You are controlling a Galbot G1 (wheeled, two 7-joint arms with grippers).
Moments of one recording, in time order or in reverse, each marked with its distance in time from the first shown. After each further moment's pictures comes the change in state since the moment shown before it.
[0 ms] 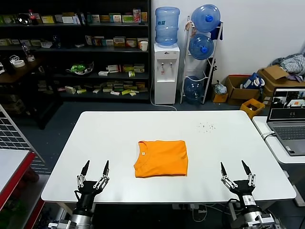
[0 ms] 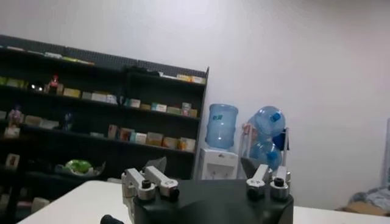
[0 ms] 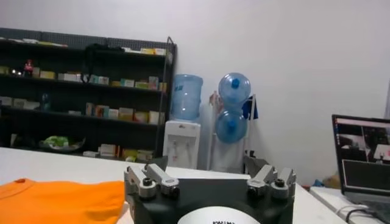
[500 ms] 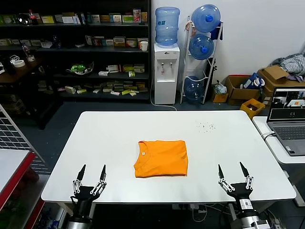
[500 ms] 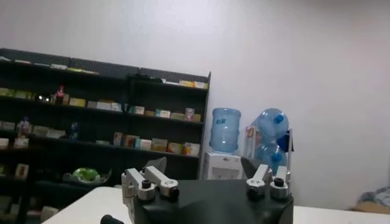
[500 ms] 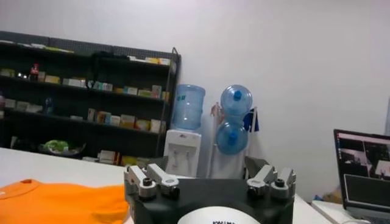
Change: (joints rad) left arm 0.051 -0.048 -0.043 -0.015 0.039 -0.046 0.036; right arm -0.005 0.079 0.021 -0.006 -0.077 0.081 -0.038
